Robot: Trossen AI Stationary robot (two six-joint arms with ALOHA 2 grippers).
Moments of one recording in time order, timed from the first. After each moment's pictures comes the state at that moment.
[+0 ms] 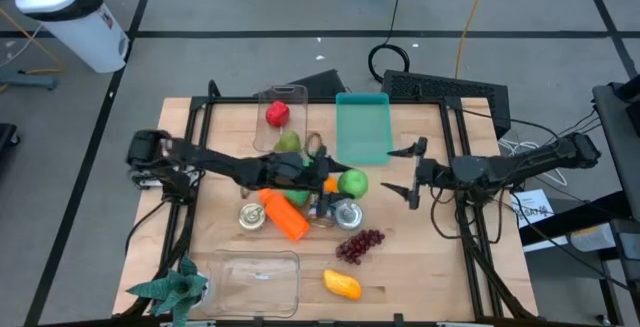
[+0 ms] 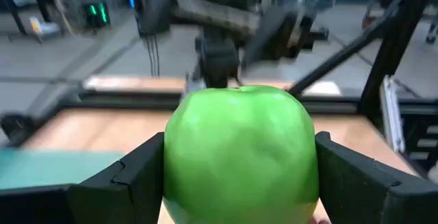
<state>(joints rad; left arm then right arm) -0.07 1.67 1.03 0.49 -0.04 -0.03 0.23 0.68 0.44 0.13 0.43 -0.09</state>
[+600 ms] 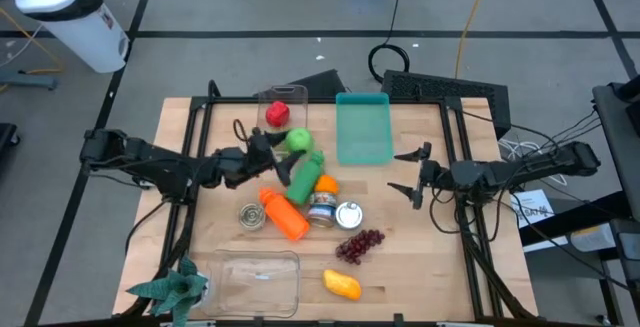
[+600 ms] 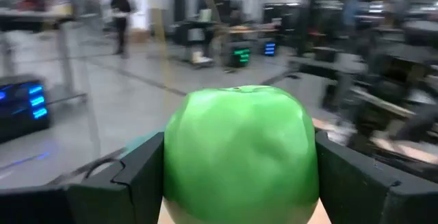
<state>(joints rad) -0.02 1.27 0.51 0.79 -0.57 -0.12 0.16 0.50 0.20 0.14 0.42 -0.02</state>
